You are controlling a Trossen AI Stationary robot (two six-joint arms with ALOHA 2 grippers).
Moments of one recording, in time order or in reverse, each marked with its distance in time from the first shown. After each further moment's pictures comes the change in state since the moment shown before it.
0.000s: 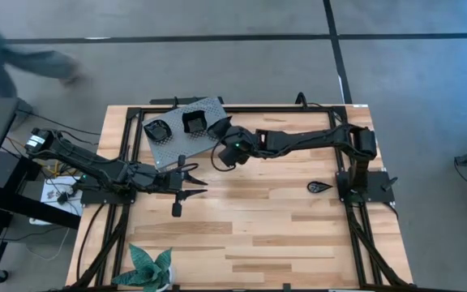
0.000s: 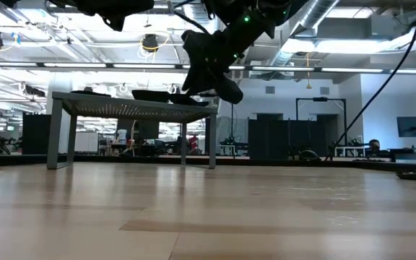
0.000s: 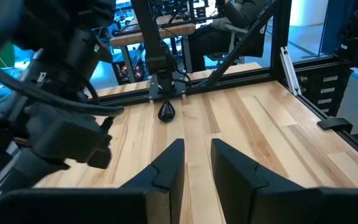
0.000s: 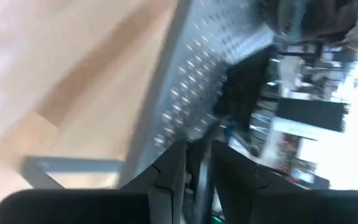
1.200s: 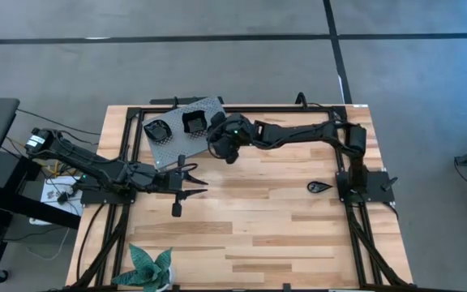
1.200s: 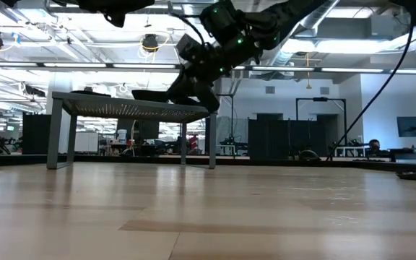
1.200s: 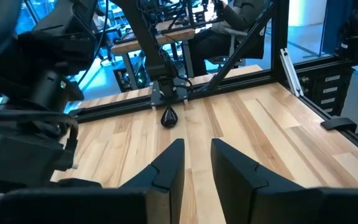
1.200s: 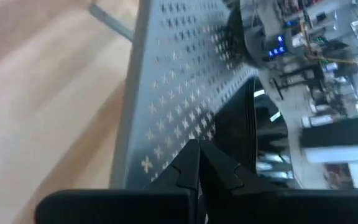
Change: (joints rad) left arm 0.000 0.000 0.000 0.024 0.000 0.046; right arm -0.101 0.085 0.001 0.244 -0.368 0.219
